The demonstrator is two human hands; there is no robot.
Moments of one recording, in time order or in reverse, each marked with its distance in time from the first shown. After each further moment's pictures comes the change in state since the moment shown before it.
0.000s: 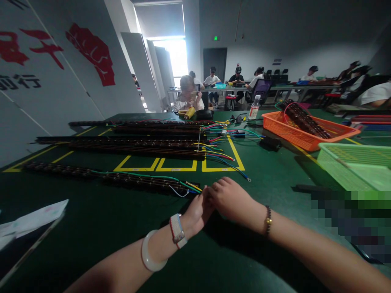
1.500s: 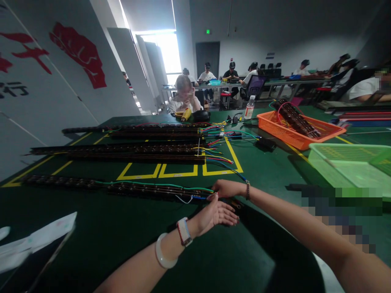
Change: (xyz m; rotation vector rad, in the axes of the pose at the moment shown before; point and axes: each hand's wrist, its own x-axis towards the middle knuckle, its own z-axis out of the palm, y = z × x) left_hand -0.008 0.007 0.002 0.547 -0.466 -0.308; right_hand 0.039 0.064 0.053 1.017 -0.409 0.135
